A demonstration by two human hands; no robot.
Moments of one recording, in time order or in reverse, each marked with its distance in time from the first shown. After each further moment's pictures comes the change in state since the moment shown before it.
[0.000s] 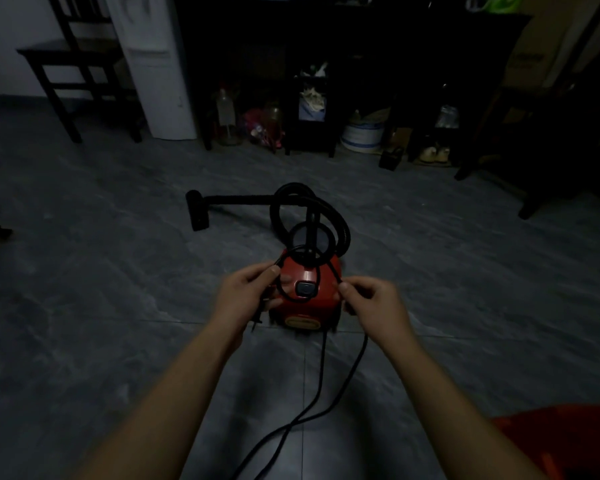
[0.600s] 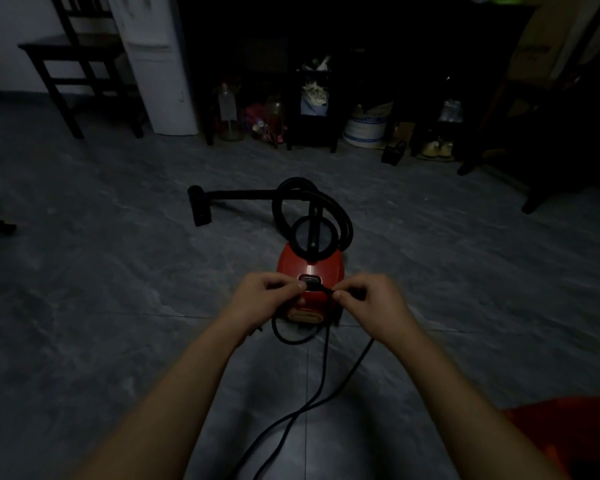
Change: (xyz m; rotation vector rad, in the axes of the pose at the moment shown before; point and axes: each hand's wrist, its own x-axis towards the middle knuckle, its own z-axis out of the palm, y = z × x) left_hand -0.015 0.004 0.007 0.333 -0.189 0.025; right_hand -0.006 -0.009 -0.003 -0.448 -0.144 -0.169
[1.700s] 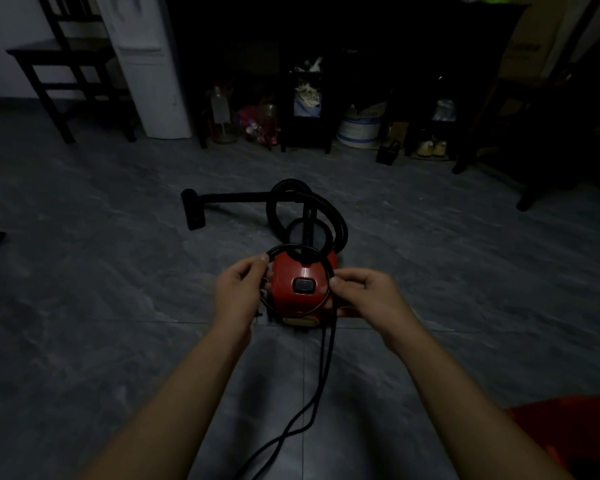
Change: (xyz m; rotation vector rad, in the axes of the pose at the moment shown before) left_hand 0.017 -0.008 0.008 -0.257 0.459 0.111; right_hand 0.001 -0.017 -0.011 0.743 -0.073 0.304
